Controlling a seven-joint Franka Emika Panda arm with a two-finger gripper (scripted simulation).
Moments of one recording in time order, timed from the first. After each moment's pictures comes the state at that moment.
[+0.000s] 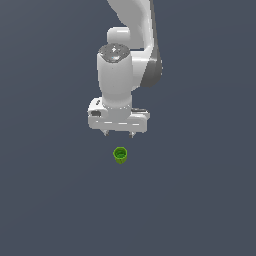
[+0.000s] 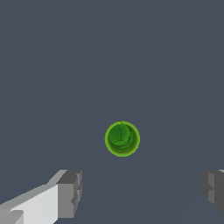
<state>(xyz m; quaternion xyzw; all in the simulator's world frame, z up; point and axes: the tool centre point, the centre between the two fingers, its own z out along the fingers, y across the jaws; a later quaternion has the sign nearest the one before) 0.013 -0.035 0.203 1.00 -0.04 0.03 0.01</state>
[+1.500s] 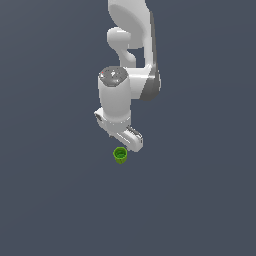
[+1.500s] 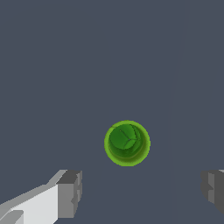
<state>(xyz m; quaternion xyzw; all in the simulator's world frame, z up) 0.016 -0.033 0.155 0.94 -0.35 0.01 -0.01</state>
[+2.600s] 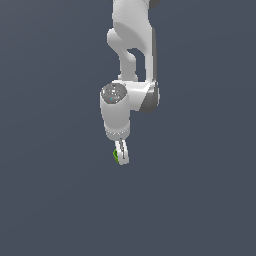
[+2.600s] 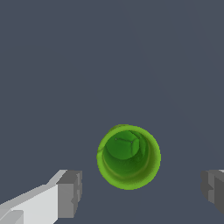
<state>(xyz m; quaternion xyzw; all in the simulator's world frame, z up) 0.016 -0.036 0.111 0.78 -0.62 0.00 -0.01</state>
